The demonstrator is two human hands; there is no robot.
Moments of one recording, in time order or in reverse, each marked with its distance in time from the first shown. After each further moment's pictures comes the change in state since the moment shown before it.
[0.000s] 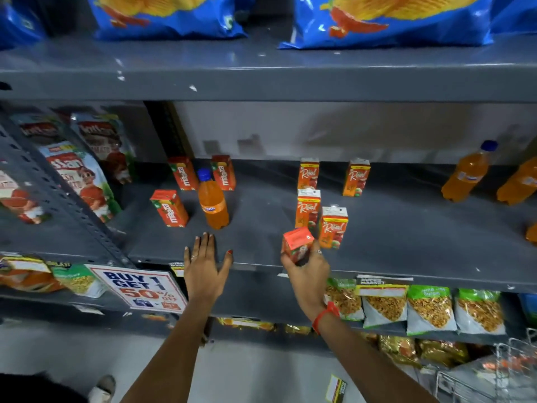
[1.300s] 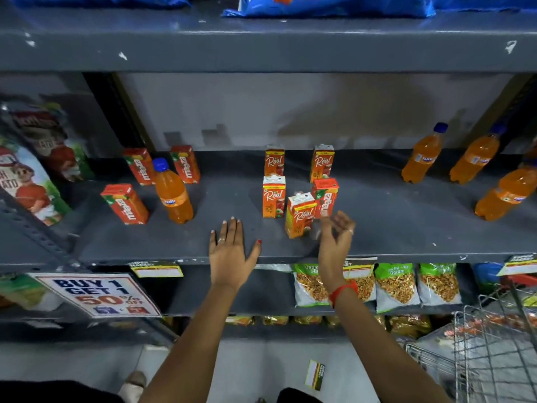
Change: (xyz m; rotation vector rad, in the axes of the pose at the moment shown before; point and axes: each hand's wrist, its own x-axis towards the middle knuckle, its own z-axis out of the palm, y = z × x) left_hand -0.004 0.097 0.041 0.077 -0.040 0.253; right_hand 0.052 0.034 -0.067 0.514 0.275 0.112
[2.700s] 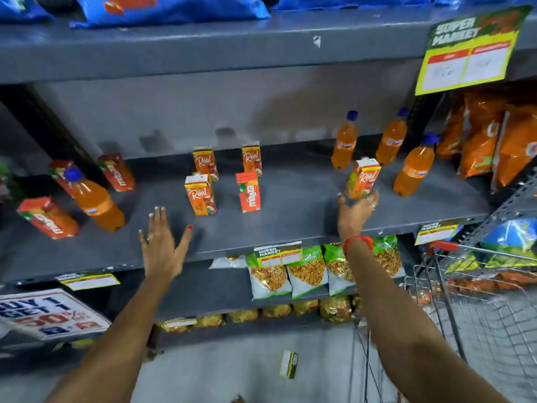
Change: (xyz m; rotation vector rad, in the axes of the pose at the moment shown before) left_hand 0.003 0.032 -0.025 -0.265 0.047 -0.115; right_hand 0.144 -0.023 -0.157 -0.523 0.228 -0.004
